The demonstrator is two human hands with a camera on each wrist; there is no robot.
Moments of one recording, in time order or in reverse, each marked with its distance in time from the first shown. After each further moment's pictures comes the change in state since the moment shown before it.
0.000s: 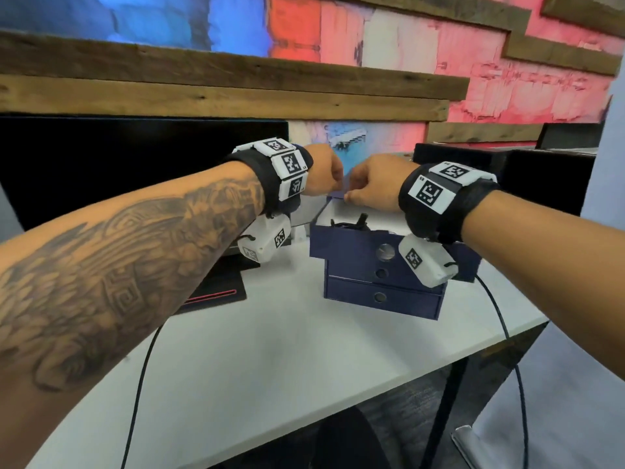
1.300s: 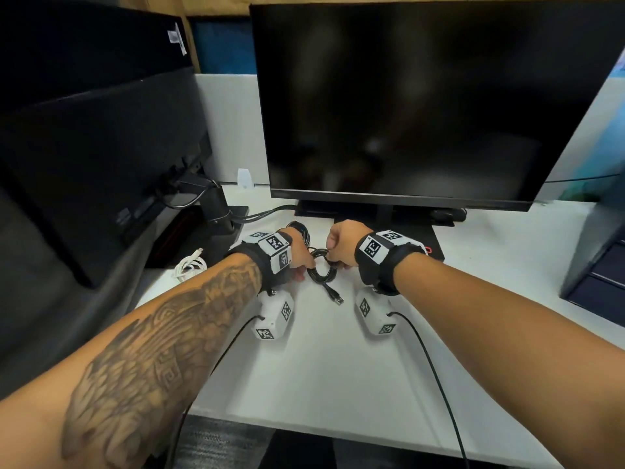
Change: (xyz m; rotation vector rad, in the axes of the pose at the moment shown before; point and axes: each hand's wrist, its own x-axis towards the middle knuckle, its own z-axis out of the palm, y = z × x) left_hand -0.238 -0.331 0.127 -0.496 -0.289 -1.091; right_hand 0.085 -0.334 0.299 0.355 -0.560 -0.254
